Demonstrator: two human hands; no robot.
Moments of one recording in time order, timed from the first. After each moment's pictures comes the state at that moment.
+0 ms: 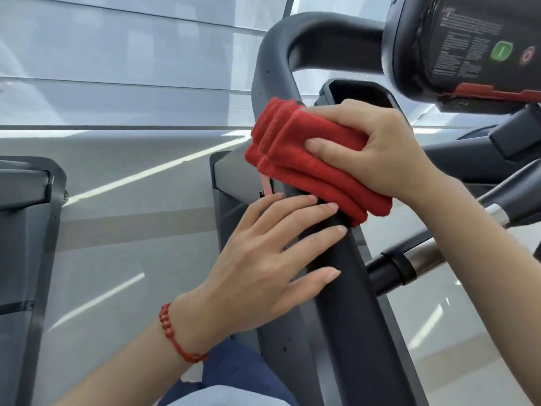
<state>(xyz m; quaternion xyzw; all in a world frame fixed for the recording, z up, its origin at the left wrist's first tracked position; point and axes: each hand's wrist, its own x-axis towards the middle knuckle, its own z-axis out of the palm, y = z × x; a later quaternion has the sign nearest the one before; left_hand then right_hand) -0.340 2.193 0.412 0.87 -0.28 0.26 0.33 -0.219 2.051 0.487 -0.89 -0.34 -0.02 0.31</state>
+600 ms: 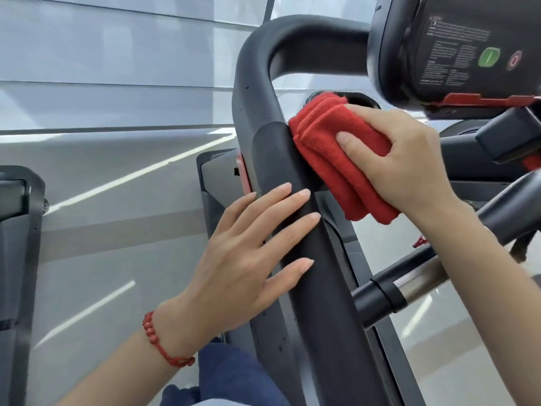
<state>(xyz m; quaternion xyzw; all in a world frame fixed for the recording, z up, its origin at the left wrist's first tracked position) -0.304 2.200 0.405 0.88 -0.25 0.23 0.35 -0.196 2.023 0.485 -0.95 -0.17 -0.11 0.24</state>
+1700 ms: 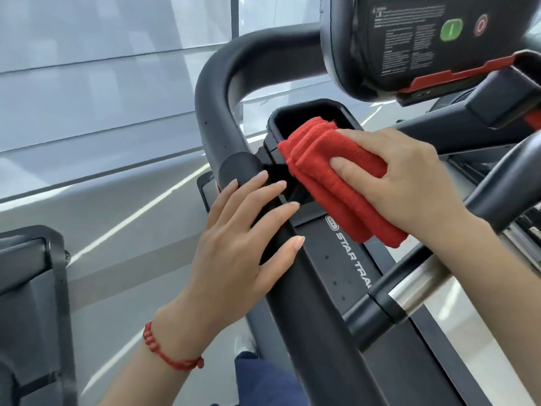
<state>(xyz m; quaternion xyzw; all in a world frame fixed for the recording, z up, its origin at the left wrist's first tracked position) -0.264 2.190 0.431 0.90 -0.23 0.18 0.32 -0.206 1.989 0.481 -0.96 -0.09 -0.09 0.25</state>
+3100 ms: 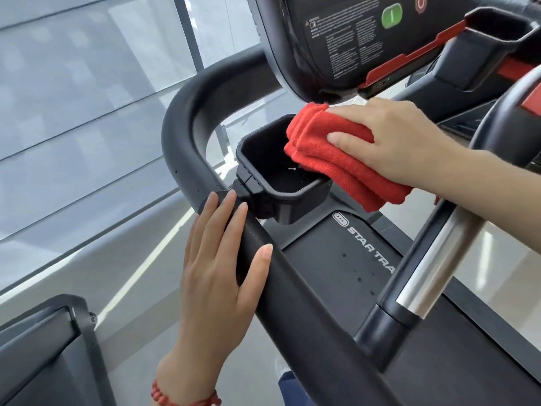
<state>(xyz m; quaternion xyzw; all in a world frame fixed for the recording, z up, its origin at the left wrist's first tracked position) -0.249 2.196 0.425 0.91 -0.16 0.15 0.35 -0.163 1.957 0.485 -0.98 -0.09 -0.09 0.15</state>
